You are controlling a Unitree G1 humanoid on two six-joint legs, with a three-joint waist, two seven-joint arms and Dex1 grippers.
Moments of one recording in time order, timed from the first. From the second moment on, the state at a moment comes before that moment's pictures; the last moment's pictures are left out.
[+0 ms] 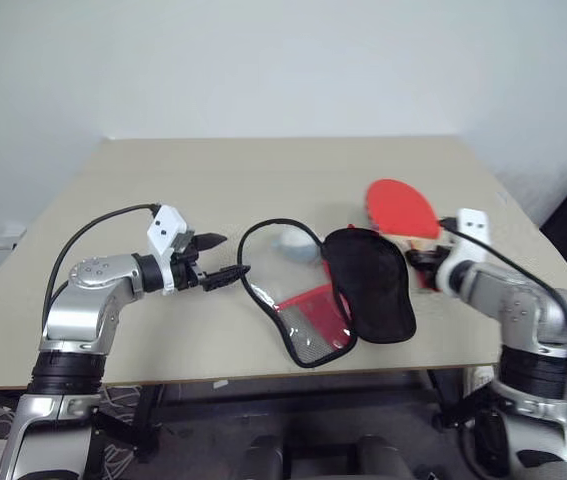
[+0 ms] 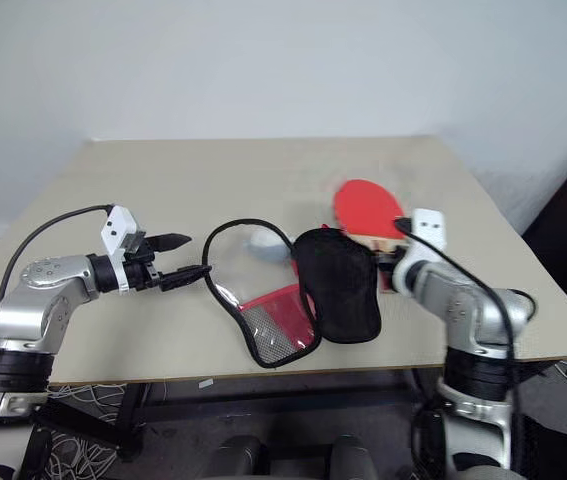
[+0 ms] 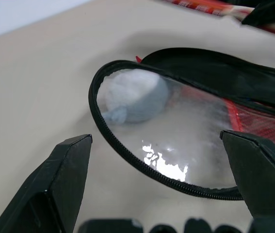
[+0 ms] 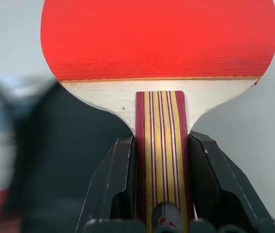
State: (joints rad) left arm -0.42 0.69 0.05 0.12 -0.37 0.42 -1.02; right arm -0.50 -0.18 -0.26 -0.25 0.40 1.32 0.12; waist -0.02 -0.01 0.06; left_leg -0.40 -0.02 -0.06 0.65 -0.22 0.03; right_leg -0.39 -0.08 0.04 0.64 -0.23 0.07
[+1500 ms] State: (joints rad) left arm -0.42 0.70 0.05 0.11 -0.37 0.46 -1.02; right arm -0.37 0.02 -0.15 -0.40 0.24 1.48 -0.02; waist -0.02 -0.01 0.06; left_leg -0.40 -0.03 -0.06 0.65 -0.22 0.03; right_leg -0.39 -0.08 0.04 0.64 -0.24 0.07
